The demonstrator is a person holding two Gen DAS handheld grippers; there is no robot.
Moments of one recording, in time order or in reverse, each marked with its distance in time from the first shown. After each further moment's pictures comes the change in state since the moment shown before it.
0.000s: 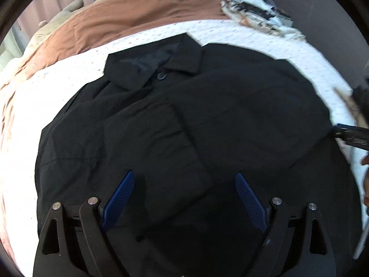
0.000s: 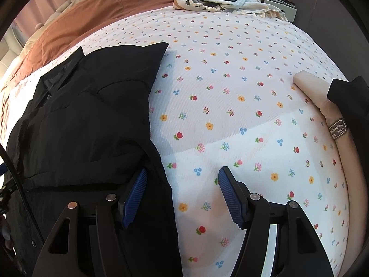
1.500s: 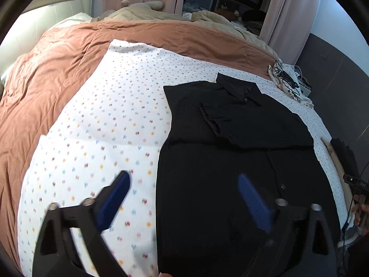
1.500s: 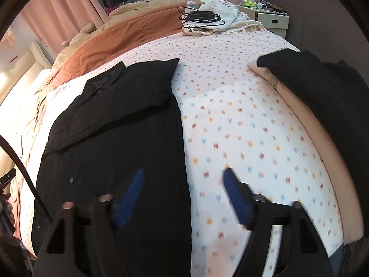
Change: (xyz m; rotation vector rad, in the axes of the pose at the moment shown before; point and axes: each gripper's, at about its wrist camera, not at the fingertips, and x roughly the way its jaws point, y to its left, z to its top) left arm -0.169 0.191 -0.188 -0.376 -0.232 -0.074; right arm -0.173 -0.042 -0.138 0.033 -0.121 0.139
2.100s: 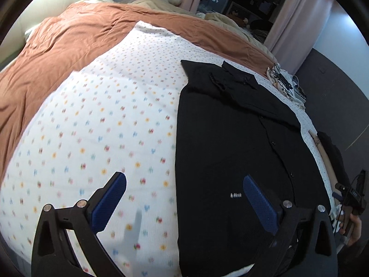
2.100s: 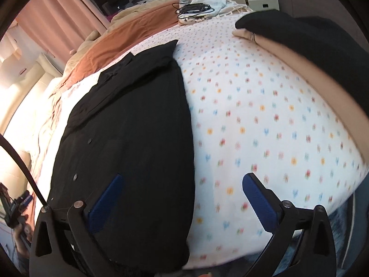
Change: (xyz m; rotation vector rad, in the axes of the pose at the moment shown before) left arm -0.062 0.036 -0.122 -0.141 -0.003 -0.049; right arm -0.053 -0.016 -0.113 0.121 -0.002 0.110
